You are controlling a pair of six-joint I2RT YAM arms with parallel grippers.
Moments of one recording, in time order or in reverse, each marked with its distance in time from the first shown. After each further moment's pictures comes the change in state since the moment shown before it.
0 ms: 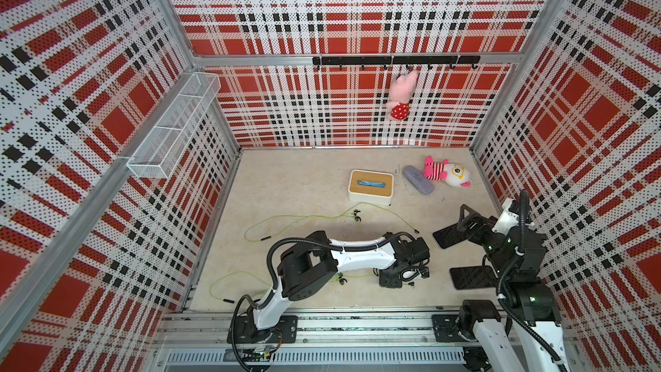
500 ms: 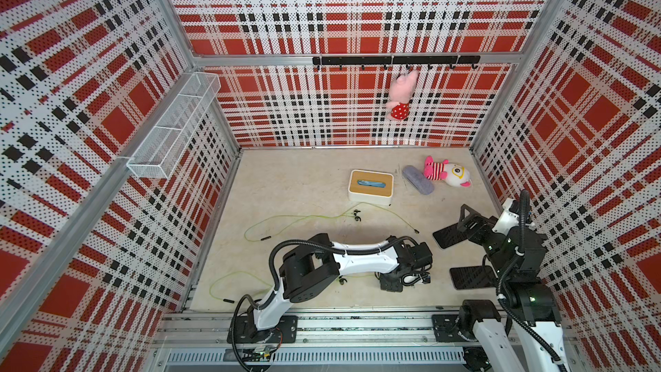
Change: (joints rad) left arm -0.026 0.012 0.013 -0.026 -0.023 0.023; right arm 0.000 -0.004 -0.002 0.002 0.006 0.000
